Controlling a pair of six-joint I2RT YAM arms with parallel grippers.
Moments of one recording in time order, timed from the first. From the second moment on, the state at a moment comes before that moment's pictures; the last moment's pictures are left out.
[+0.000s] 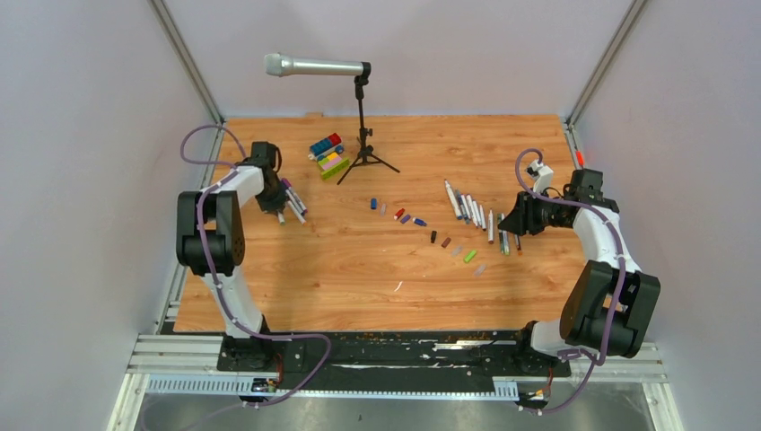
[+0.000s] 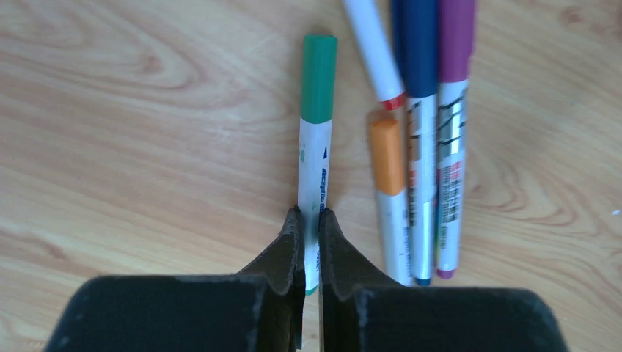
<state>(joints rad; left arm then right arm) 0.00 1.91 1.28 -0.54 -0.15 -0.43 -0.30 1.40 0.97 -0.70 -0.87 -0.52</state>
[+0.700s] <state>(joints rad) -0.10 0.92 0.32 0.36 0.48 -0.74 -0.30 1.22 0.89 -0.72 -1.19 -0.60</state>
